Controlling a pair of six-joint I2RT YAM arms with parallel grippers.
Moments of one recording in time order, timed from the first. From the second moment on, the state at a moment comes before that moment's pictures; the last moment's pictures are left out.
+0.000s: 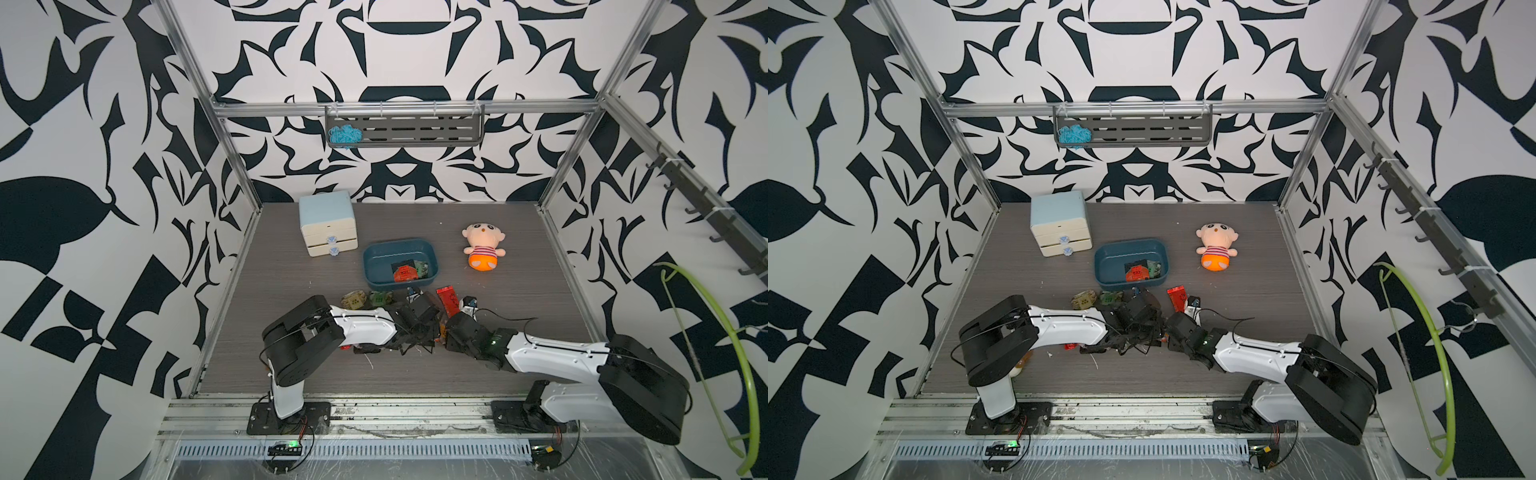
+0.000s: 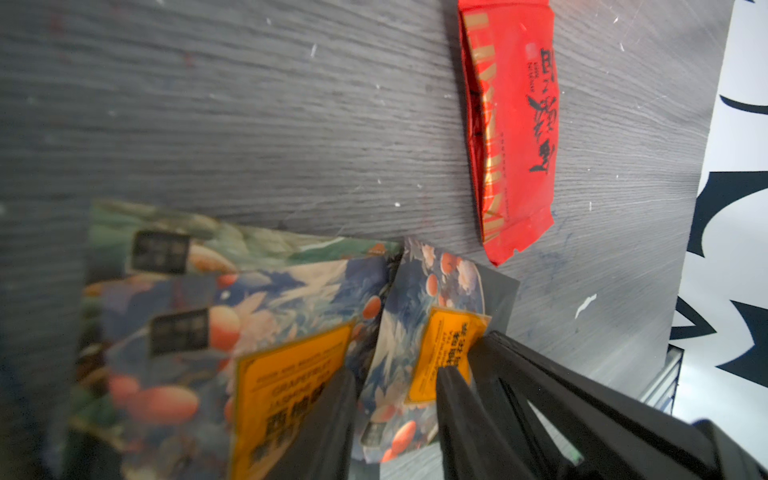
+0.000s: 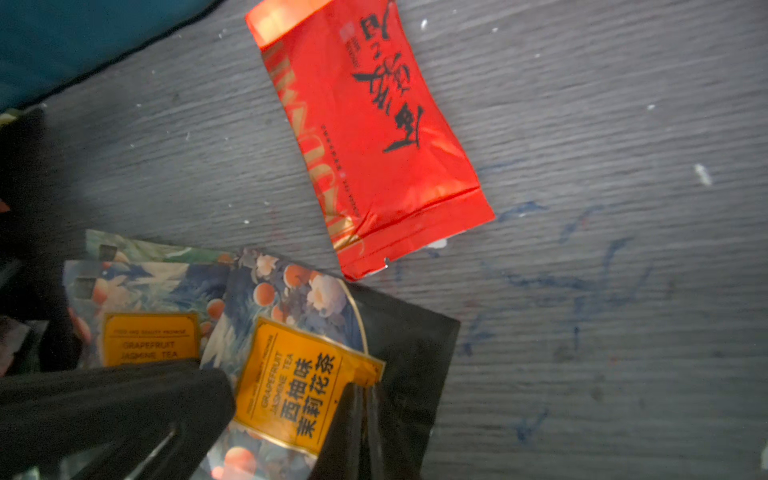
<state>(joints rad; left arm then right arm) -1.08 1.84 1.00 -0.07 0.03 -1.14 0.87 1.28 0.42 -0.18 0.30 0.96</state>
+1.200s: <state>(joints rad) -1.09 1.85 1.00 -0.07 0.04 -1.18 0.87 1.29 0.39 -0.08 0.32 0.96</state>
